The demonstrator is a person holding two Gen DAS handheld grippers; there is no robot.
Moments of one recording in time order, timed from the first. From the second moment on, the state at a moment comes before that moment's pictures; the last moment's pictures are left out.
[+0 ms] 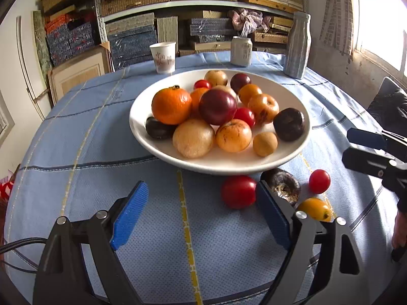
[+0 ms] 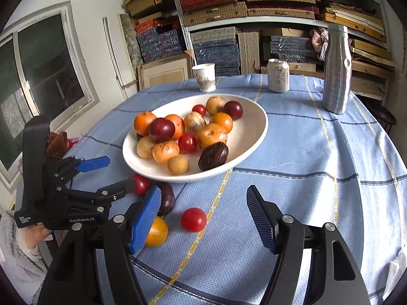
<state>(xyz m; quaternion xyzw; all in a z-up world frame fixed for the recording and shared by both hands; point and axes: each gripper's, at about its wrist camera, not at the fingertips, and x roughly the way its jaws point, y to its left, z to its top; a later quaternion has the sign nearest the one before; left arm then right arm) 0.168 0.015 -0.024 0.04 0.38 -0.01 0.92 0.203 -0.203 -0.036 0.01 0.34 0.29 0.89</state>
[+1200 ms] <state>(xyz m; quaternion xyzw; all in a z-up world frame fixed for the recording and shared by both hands) 0.176 -0.006 -0.030 0.09 0.39 -0.04 0.91 0.207 -0.173 -0.067 -0.06 0.41 0.30 0.86</state>
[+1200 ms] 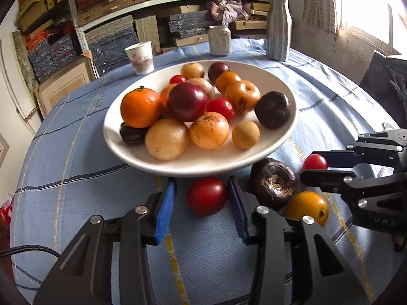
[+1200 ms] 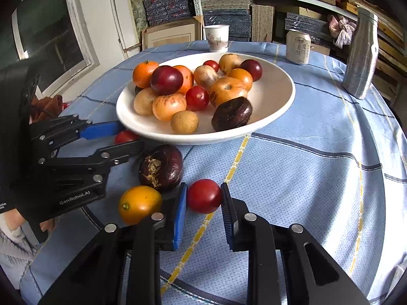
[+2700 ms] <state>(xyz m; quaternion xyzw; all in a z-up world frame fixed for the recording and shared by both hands) 0.154 -0.006 0.008 0.08 0.36 -0.06 0.93 0.209 -0.193 -0.024 -0.01 0.35 0.29 0.89</state>
